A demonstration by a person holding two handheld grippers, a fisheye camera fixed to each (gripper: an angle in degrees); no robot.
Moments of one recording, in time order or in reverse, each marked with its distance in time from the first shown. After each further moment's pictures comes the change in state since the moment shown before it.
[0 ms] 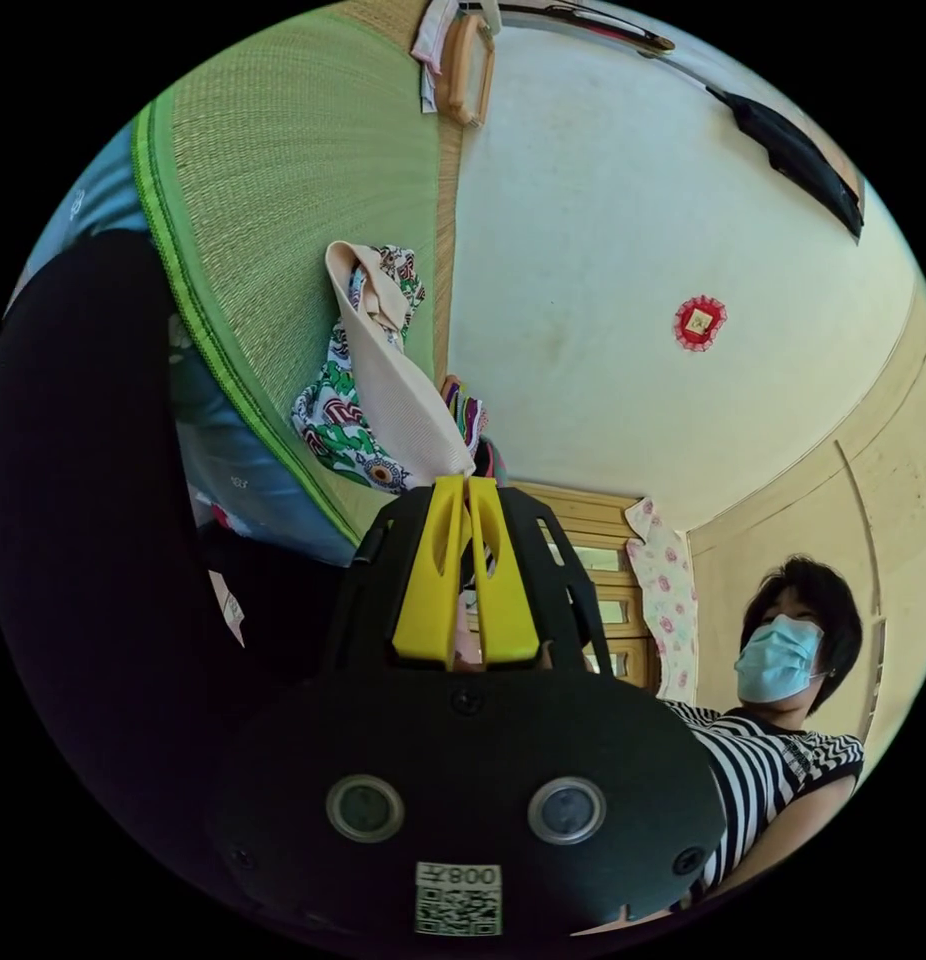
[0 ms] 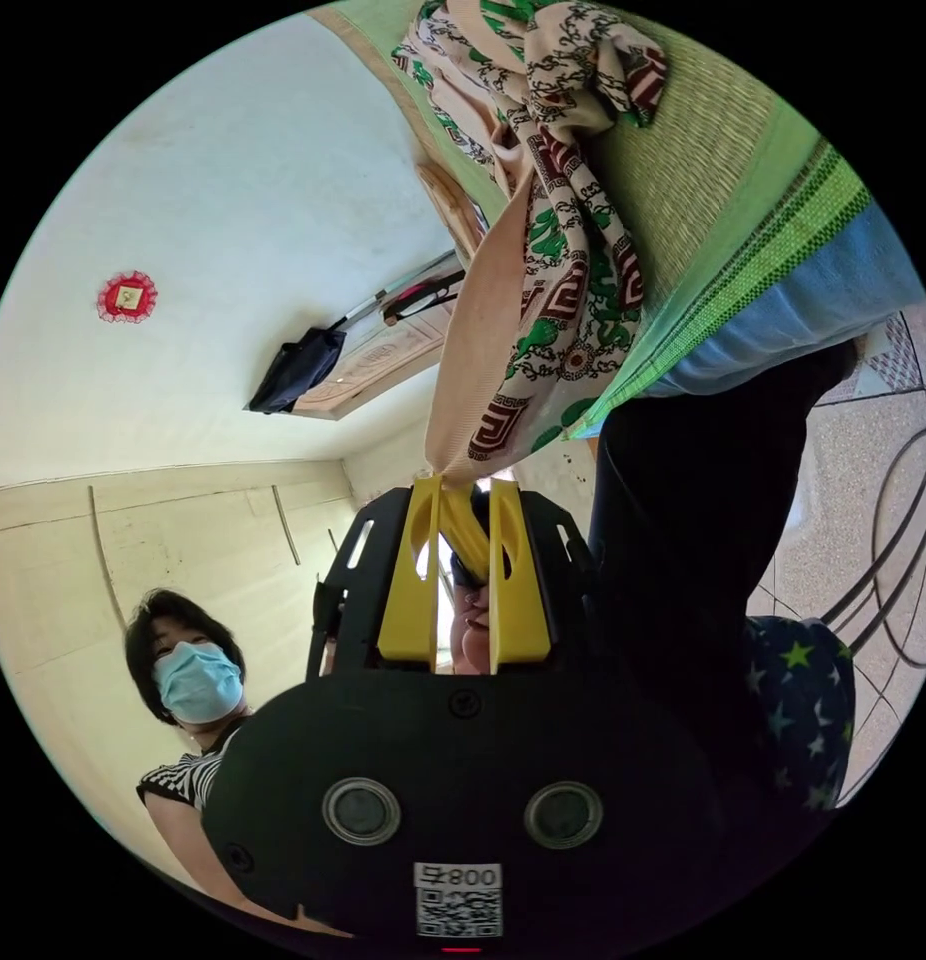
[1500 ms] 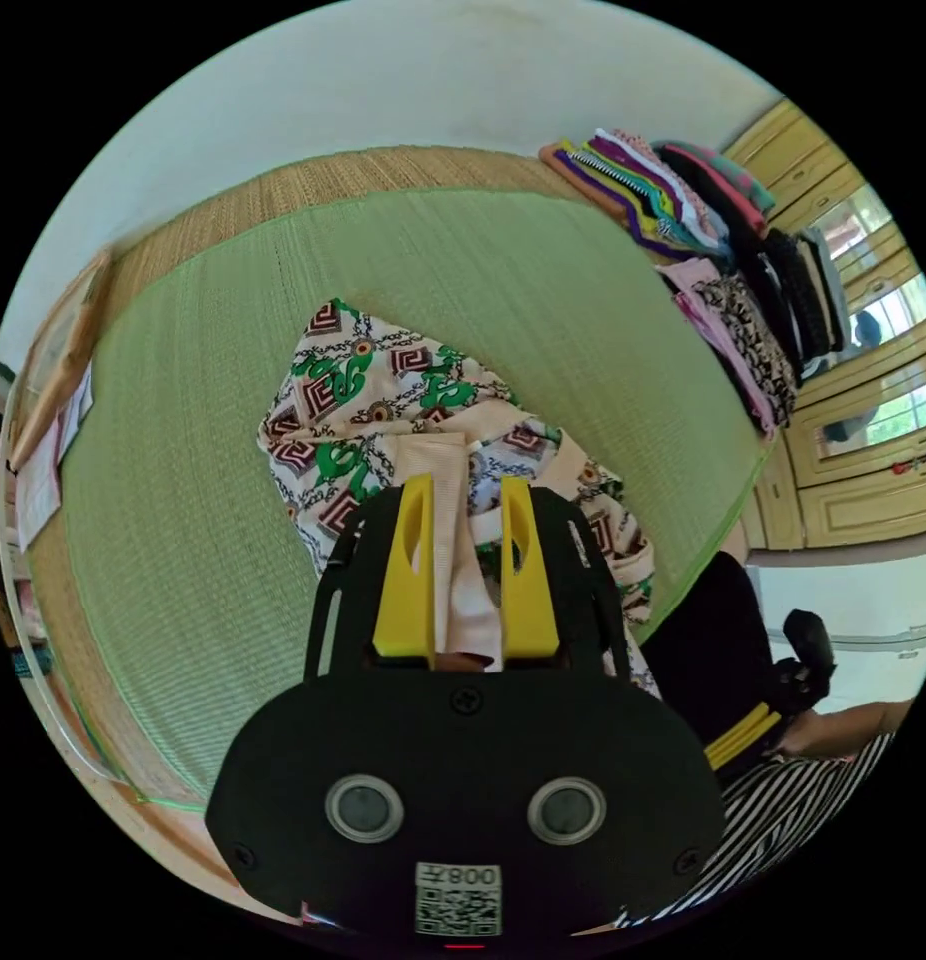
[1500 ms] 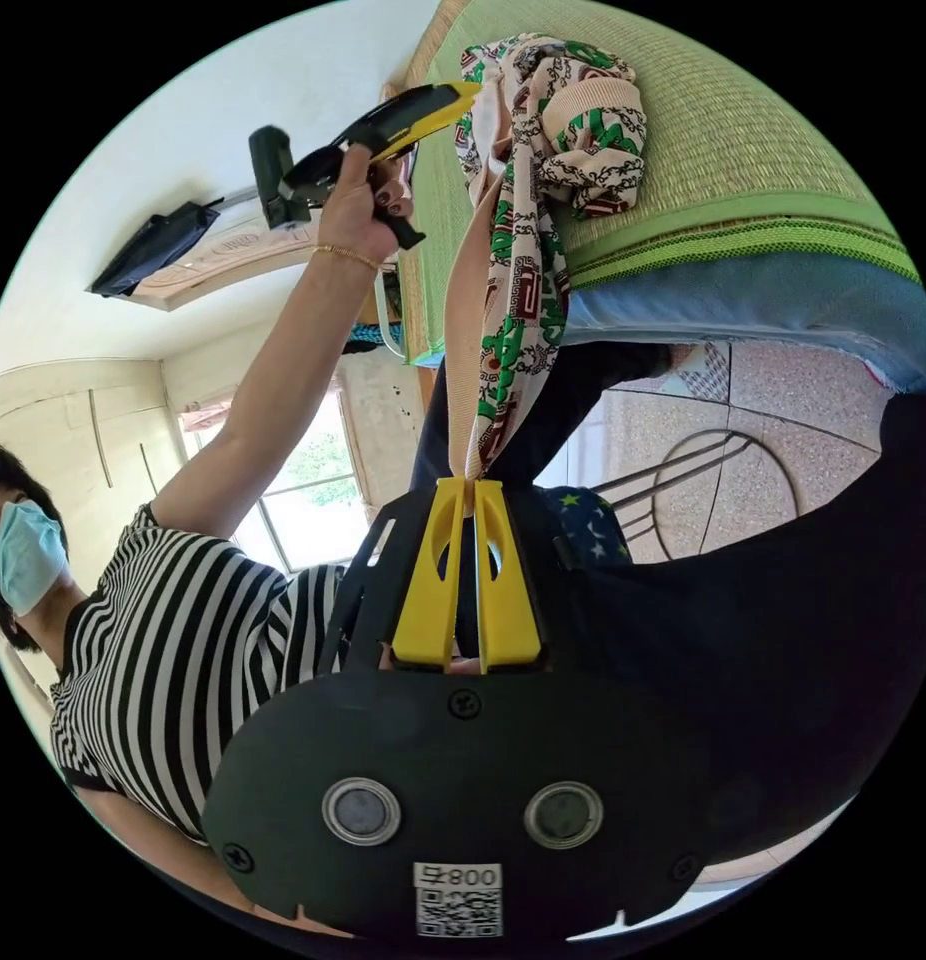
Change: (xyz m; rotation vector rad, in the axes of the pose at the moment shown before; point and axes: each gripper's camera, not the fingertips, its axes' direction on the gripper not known) left arm 0.092 -0.078 0.574 -0.608 -1.172 0.858; right arm 0.010 0.089 0.033 -0.209 0.630 -0.107
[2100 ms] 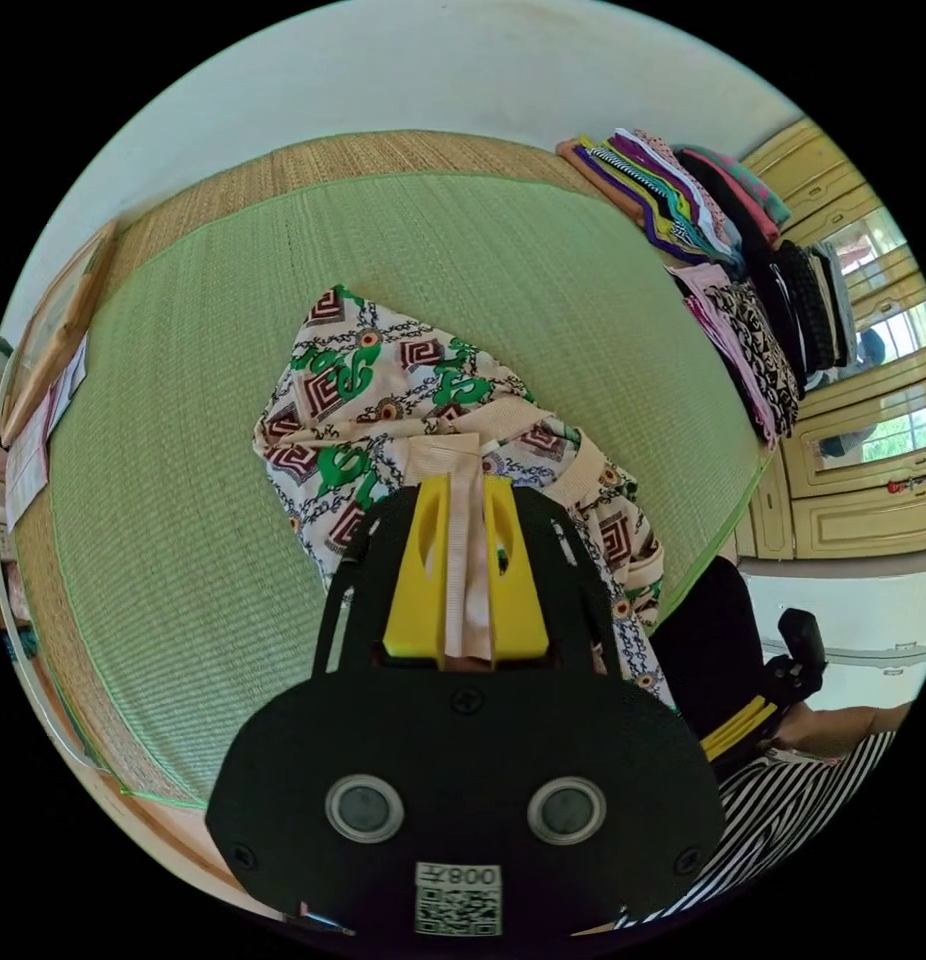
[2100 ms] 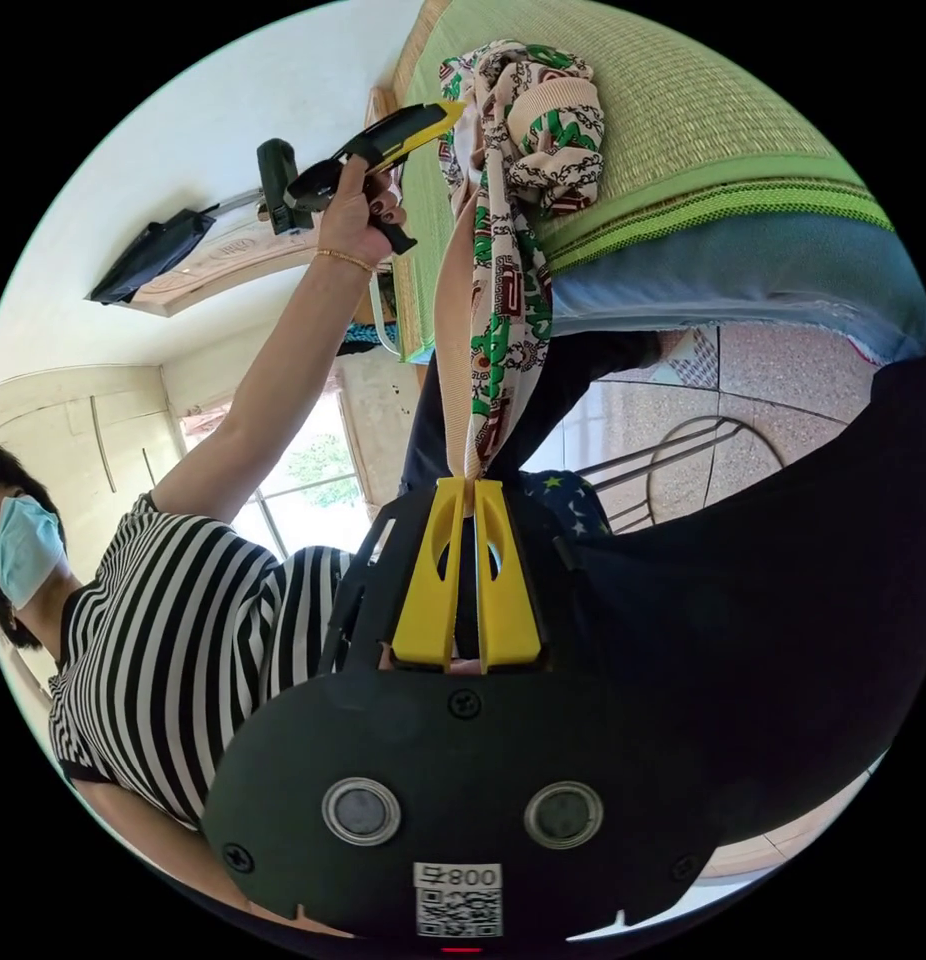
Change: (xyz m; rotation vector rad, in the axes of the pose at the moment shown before) left arm 0.065 -0.074 -0.005 -0.013 0.042 -0.045; right arm -0.050 0.027 0.062 -0.006 -0.008 0.020
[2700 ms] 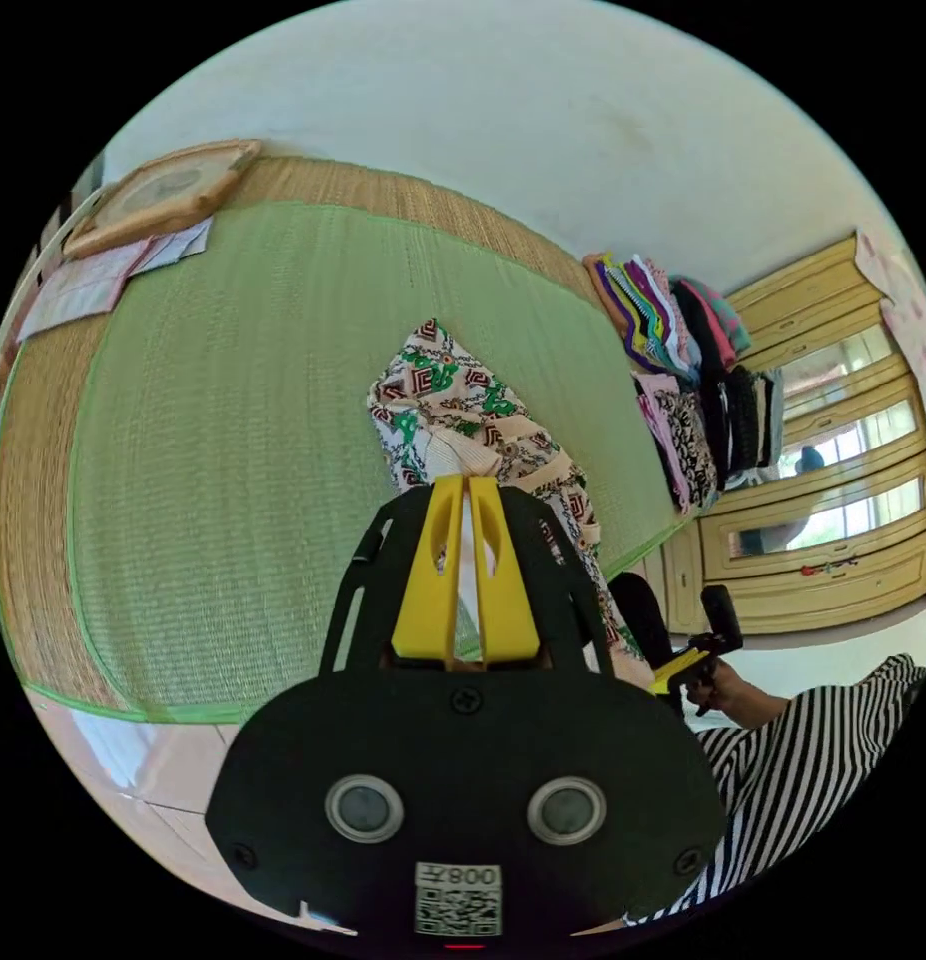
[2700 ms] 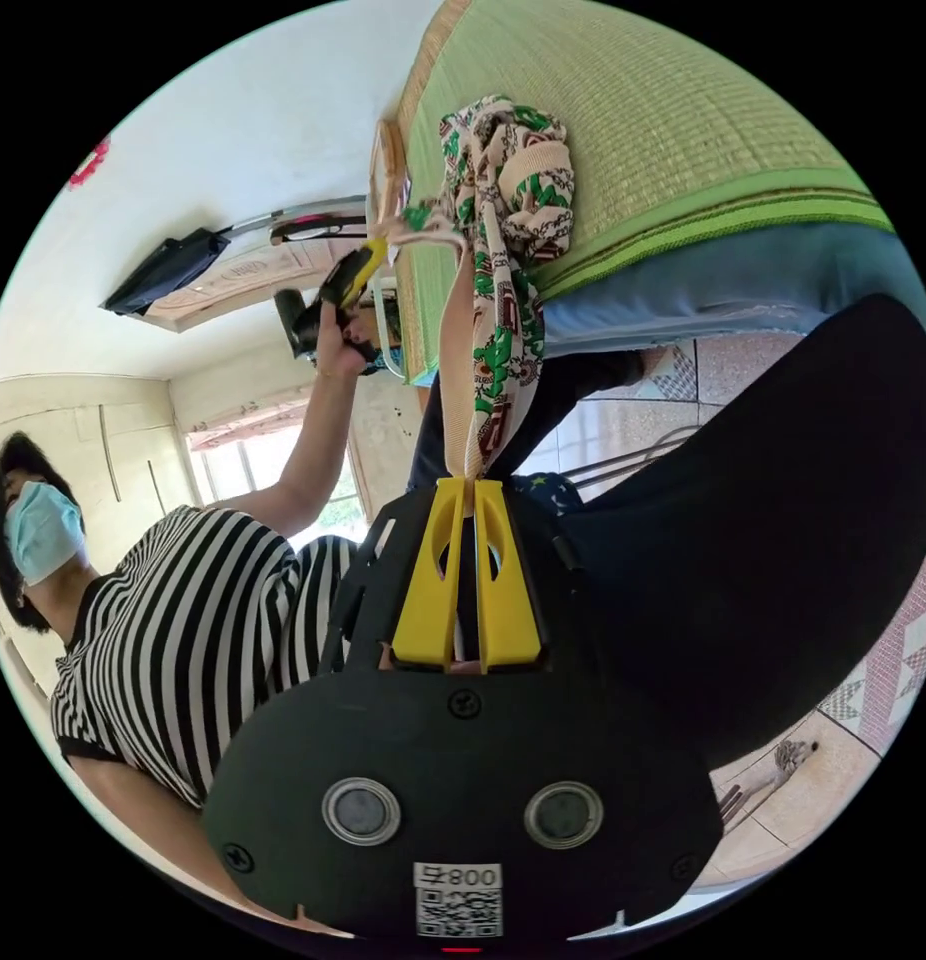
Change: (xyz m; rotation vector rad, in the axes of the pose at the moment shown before) left arm -0.065 0.101 -0.137 0.213 0.227 -0.253; right arm -0.077 0.056 0.023 0.079 -0.002 0.001
